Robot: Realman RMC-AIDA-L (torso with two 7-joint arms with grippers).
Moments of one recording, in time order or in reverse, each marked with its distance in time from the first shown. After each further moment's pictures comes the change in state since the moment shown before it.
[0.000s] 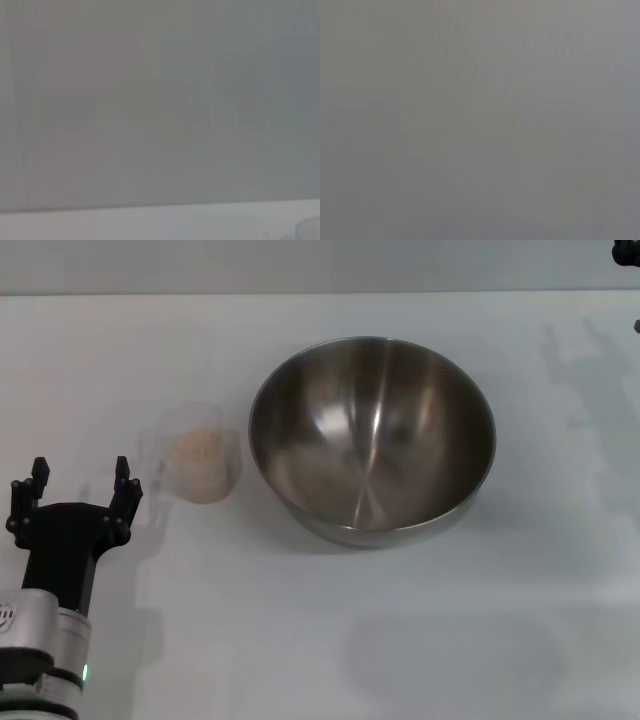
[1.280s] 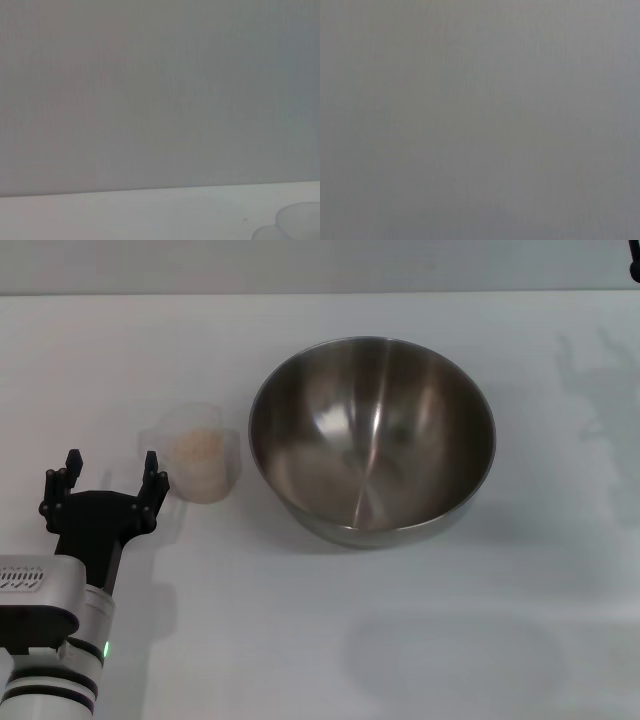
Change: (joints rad) left arm -0.072 0.000 0.015 0.012 -0.068 -0.076 0.002; right arm -0.045 0.004 0.000 0.010 0.000 -0.024 0.000
